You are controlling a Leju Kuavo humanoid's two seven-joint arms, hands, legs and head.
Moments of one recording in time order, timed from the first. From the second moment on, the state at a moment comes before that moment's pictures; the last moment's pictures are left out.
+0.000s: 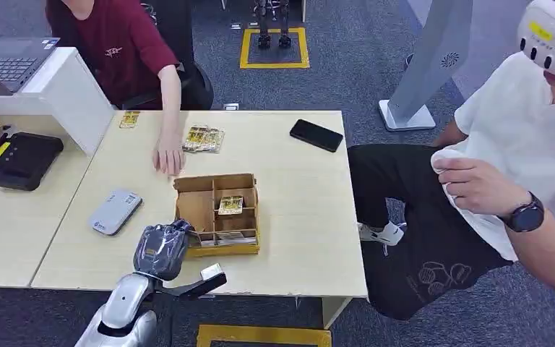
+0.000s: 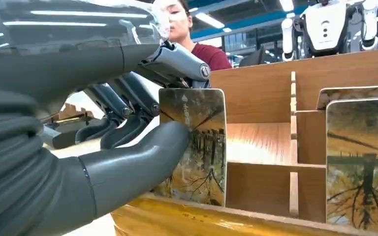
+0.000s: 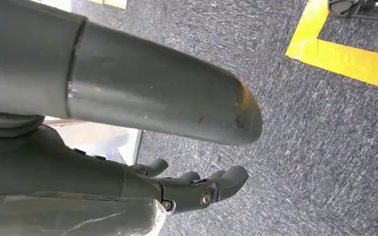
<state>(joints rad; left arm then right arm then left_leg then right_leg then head) -0.12 0.03 -0.26 -1.29 -1.43 0.32 -0.07 -0.08 0.17 -1.01 -0.22 1.57 -0.16 -0.01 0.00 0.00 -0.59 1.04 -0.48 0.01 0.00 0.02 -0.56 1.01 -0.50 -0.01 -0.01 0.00</state>
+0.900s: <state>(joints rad) -0.21 0.07 -0.20 -1.51 -1.48 0.29 0.03 -0.08 0.17 -0.99 -0.22 1.57 -0.15 -0.01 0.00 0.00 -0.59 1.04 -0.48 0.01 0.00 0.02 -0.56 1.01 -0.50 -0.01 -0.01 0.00</state>
